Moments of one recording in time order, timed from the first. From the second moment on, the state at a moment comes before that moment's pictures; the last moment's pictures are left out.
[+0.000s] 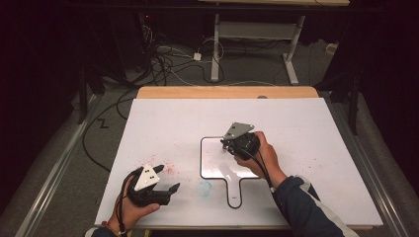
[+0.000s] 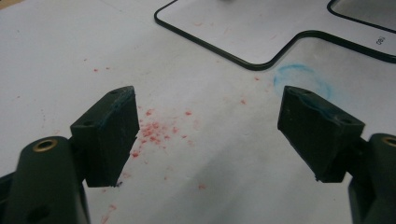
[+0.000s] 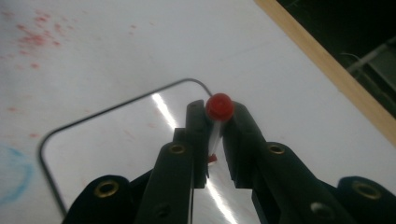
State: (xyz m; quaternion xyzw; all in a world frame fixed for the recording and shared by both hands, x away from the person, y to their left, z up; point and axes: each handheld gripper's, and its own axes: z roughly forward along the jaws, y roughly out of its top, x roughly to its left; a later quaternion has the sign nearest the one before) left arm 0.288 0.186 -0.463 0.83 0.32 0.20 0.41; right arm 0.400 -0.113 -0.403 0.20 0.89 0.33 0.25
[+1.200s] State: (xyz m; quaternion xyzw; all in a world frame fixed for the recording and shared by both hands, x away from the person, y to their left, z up) left arm 0.290 0.180 -0.465 0.84 0.31 0.19 0.41; right arm 0.399 -0.146 -0.396 0.25 0.88 0.31 0.25
